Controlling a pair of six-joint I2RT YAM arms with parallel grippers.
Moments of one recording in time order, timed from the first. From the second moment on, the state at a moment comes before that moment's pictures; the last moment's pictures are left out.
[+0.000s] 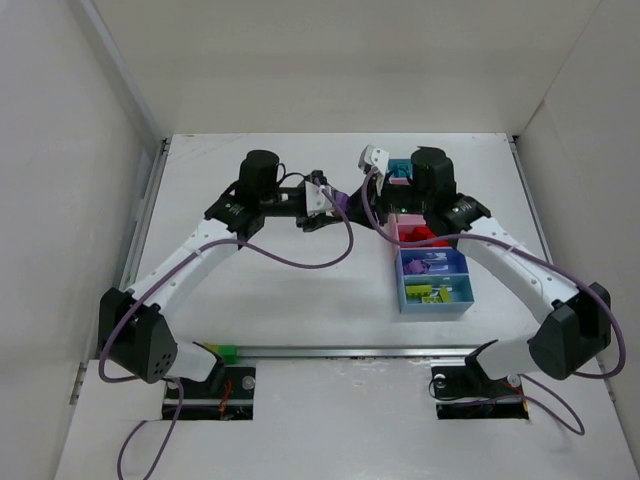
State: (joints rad) left arm -0.51 1.38 1.18 -0.19 0.85 0.73; right arm 0.53 1.40 1.22 -0.16 -0.73 -0.25
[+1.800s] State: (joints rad) left arm -0.52 1.43 1.06 -0.15 0.58 0.60; right arm 0.32 0.87 0.65 -0.68 0.37 1.43
